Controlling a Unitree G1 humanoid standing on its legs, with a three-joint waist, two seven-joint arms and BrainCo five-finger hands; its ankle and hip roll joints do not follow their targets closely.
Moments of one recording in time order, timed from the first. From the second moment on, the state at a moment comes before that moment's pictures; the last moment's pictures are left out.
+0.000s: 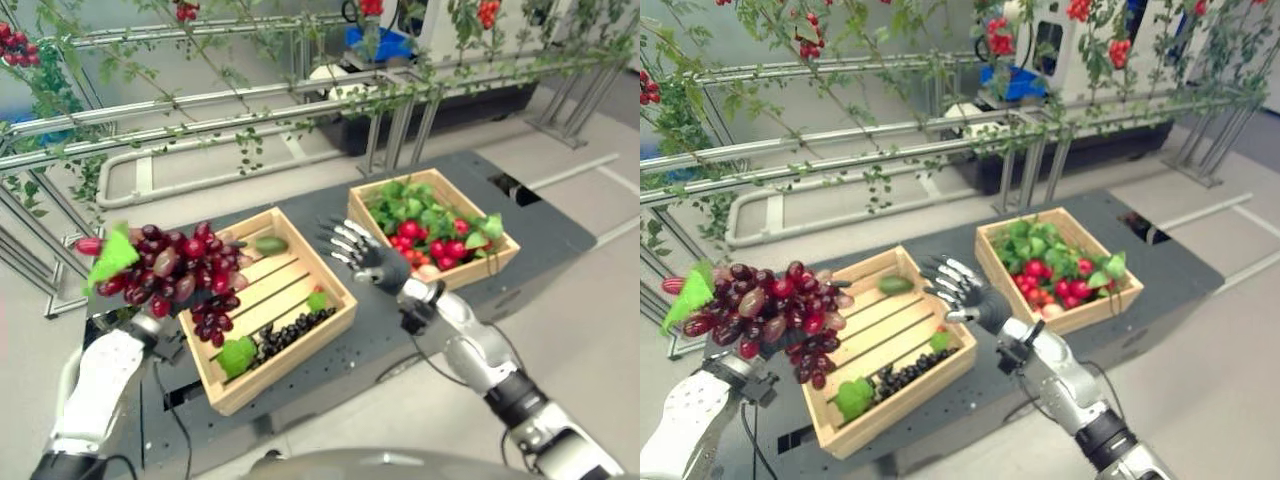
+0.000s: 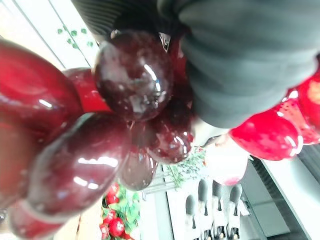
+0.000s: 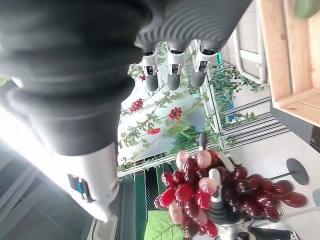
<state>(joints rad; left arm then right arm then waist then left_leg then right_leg) 0.22 0.66 0.10 -0.12 -0.40 -0.16 -0.37 -0.23 -0.40 0.47 0.07 0.83 -0.08 0.48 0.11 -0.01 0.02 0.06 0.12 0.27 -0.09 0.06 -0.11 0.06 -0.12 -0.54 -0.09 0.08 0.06</state>
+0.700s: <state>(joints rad) 0.35 0.79 0.14 -0.13 -0.36 -0.11 -0.48 -0.23 -0.45 0.44 0.07 0.69 -0.07 0.54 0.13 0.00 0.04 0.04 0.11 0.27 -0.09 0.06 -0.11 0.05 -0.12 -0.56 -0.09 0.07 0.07</state>
